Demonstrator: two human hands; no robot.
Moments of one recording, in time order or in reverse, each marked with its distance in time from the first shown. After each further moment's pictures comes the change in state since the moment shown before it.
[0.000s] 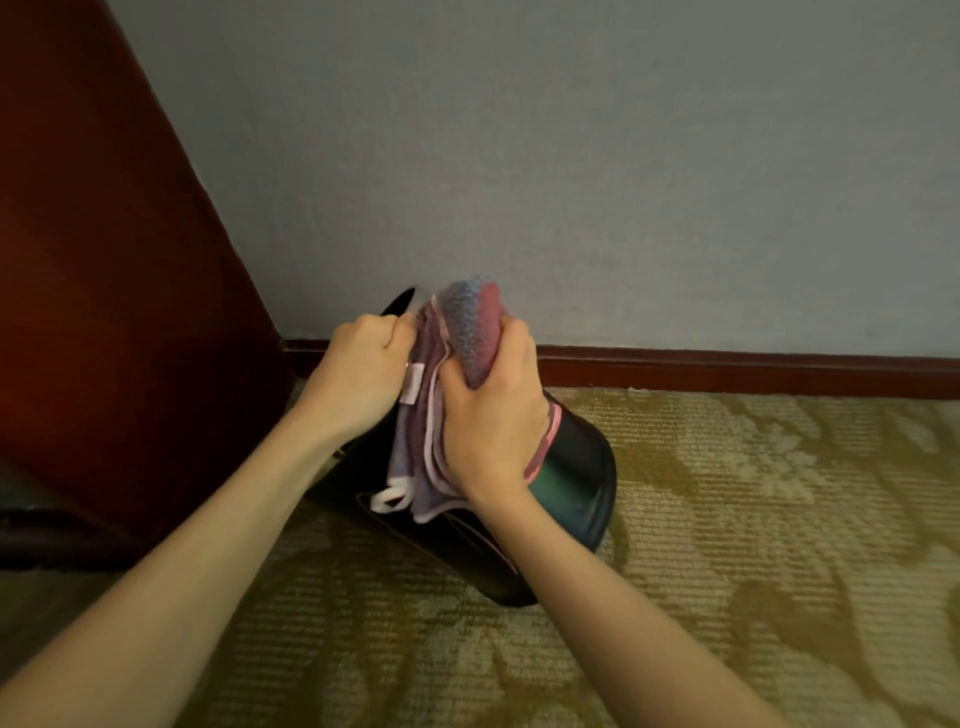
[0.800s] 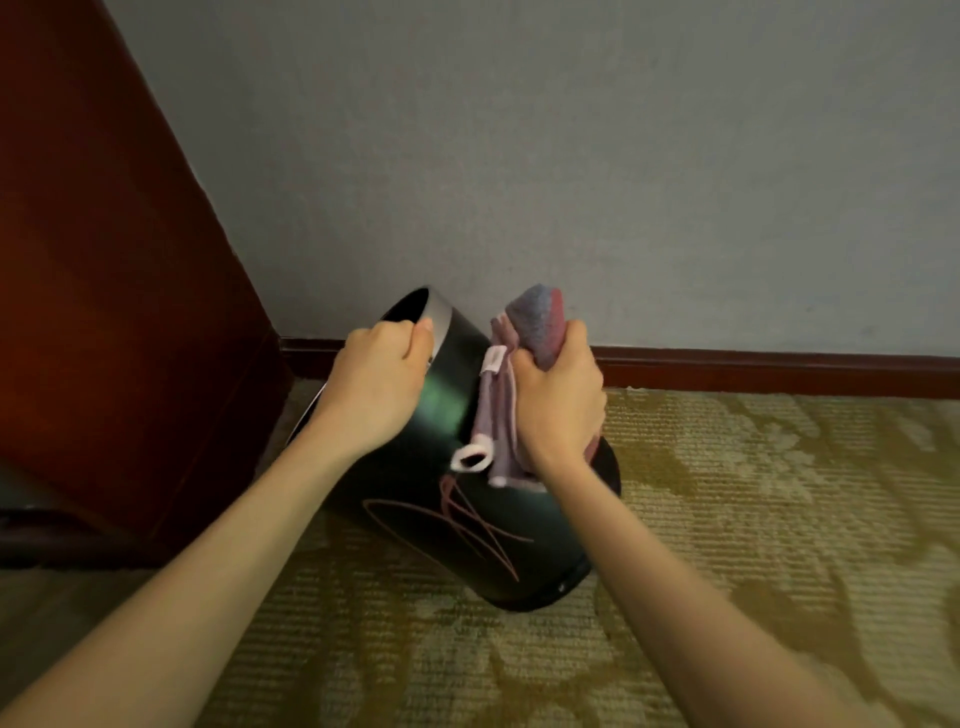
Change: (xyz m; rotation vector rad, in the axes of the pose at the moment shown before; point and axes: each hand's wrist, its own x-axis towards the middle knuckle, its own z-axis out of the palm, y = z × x) left_hand -0.009 0.017 0.008 0.059 0.019 -0.024; right_hand 0.035 0.048 -0.018 -0.158 -0.004 0.227
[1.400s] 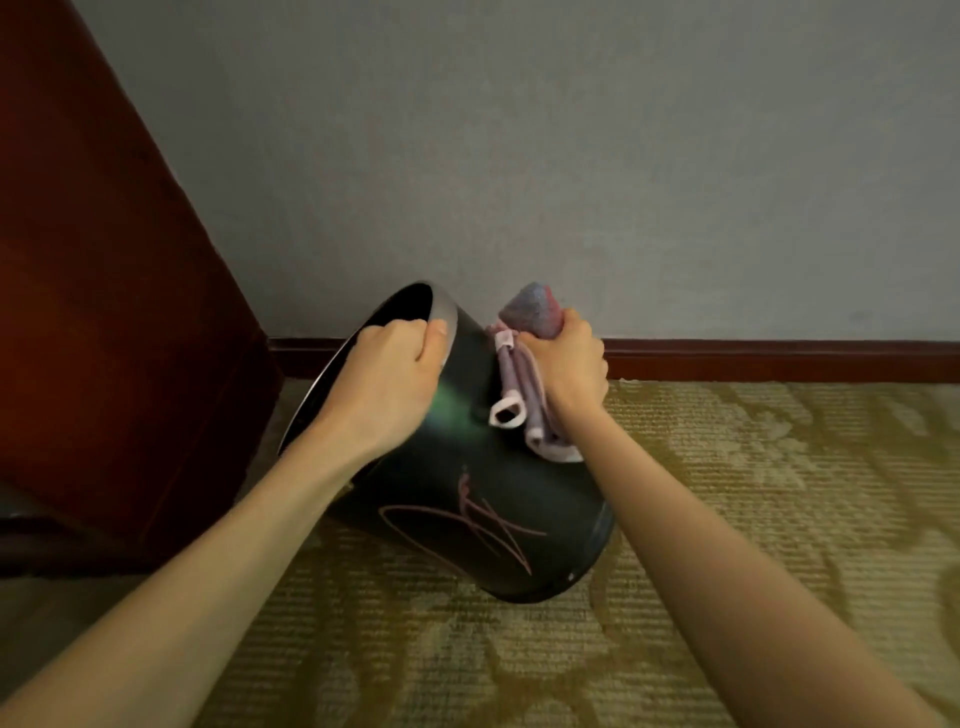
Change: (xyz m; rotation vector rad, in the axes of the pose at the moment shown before) left_hand -0.004 0.016 0.009 0.030 -0.053 0.074; right_hand 0.045 0.016 0.001 -0.027 -0.253 0.188
